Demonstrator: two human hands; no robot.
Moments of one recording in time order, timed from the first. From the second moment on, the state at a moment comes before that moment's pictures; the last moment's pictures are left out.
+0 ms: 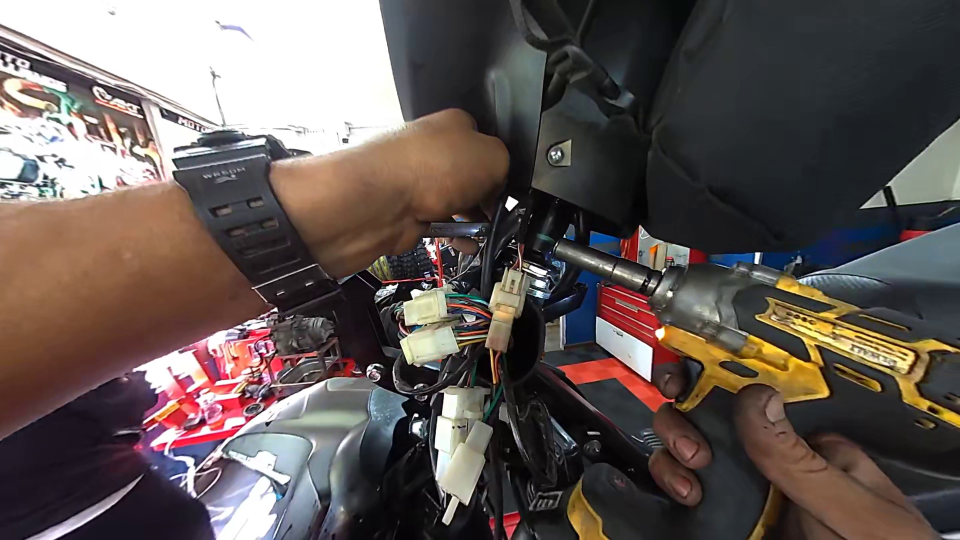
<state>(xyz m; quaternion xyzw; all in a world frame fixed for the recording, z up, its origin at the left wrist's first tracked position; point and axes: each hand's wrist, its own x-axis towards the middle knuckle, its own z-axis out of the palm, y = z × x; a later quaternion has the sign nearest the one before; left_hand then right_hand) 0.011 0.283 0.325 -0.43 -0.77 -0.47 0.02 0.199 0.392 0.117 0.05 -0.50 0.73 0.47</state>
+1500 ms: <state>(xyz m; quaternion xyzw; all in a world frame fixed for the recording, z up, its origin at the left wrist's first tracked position) 0.007 0.286 0.316 -0.44 -0.77 -0.46 0.06 0.198 0.403 0.113 0.07 -0.54 0.69 0.47</state>
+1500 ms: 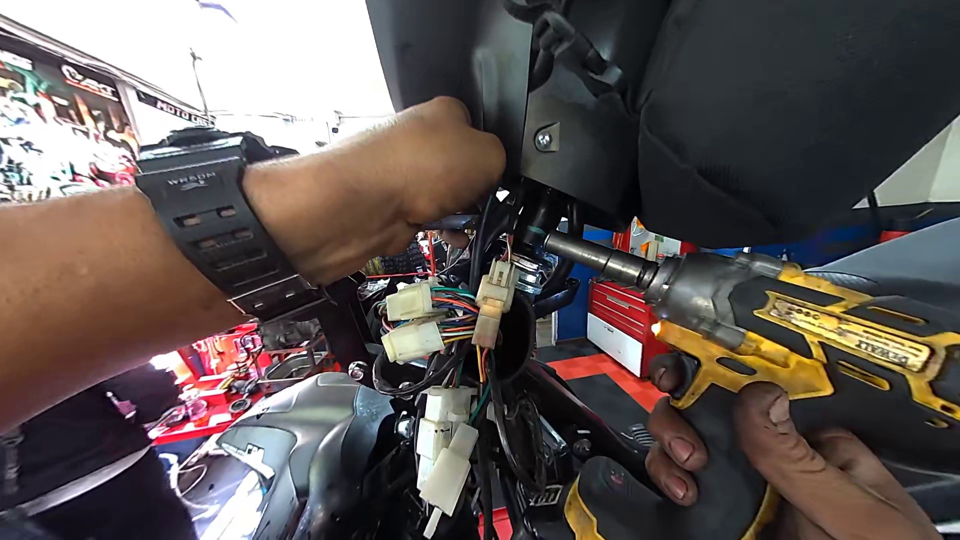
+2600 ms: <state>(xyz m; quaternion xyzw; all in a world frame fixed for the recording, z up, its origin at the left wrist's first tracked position) 0.011 0.286 0.313 -0.43 -0.77 -0.45 0.07 0.198 0.401 0.113 0.07 -0.55 0.68 0.49</state>
